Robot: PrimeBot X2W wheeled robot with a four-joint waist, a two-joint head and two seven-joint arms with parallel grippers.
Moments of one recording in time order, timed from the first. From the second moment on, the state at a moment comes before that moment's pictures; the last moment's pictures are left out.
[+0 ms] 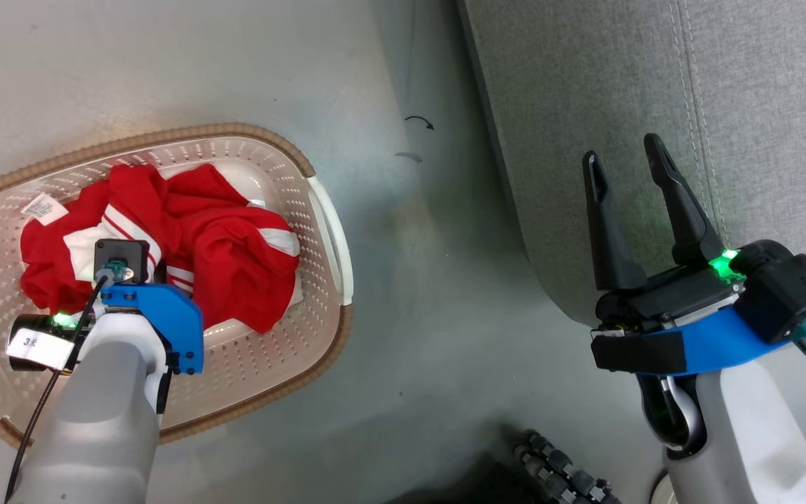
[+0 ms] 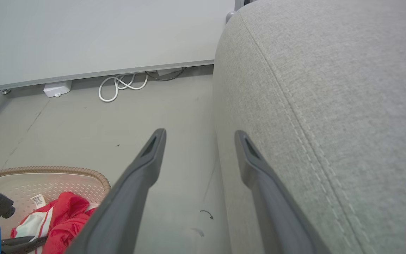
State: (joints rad) left arm -0.77 0.18 -0.23 1.25 -0.15 -0.02 -0.10; right arm -0.36 -0.05 0.14 0.04 0.22 0.13 -0.26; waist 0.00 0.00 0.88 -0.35
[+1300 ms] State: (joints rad) left arm -0.53 0.05 -0.49 1.00 -0.41 -0.13 -0.22; right arm -0.18 -0.05 0.11 0.23 0.10 0.13 -0.26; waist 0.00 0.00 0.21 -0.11
